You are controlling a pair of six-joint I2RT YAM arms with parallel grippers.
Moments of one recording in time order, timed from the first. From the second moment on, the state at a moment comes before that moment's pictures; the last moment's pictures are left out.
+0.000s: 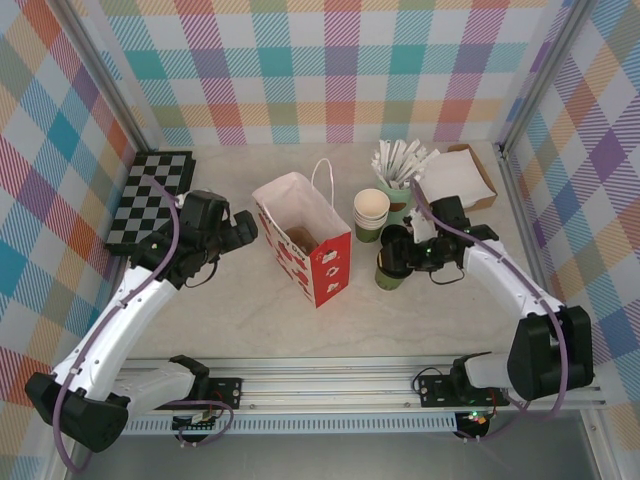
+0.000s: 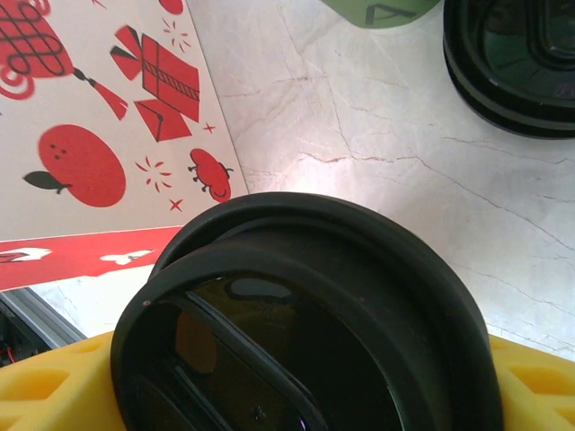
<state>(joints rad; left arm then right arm) -0.42 1.07 1.17 -0.91 -0.26 -0.68 0.24 1.33 0.93 -0.73 -0.52 0.16</state>
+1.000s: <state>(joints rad) -0.42 1.08 1.17 -0.89 -0.24 -0.68 0.38 1.33 0.96 -0.82 -0.41 0.32</state>
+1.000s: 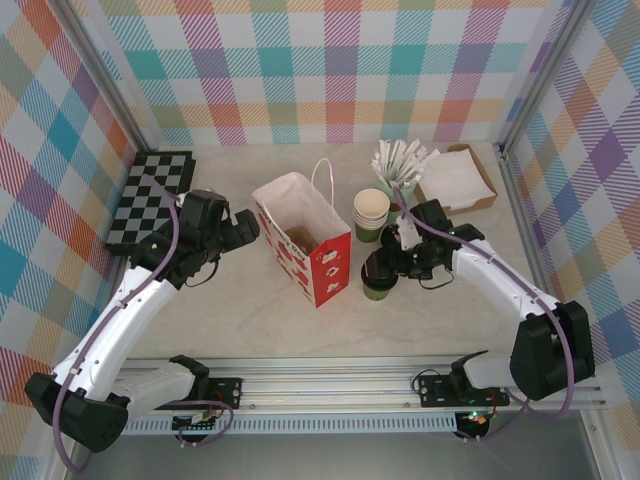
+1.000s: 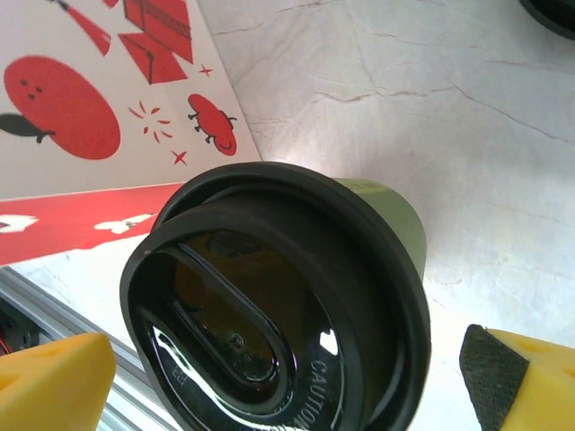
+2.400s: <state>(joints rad) -0.42 1.00 1.05 -0.80 -0.28 -0.57 0.60 1.54 1.26 -1.11 -0.07 0.63</state>
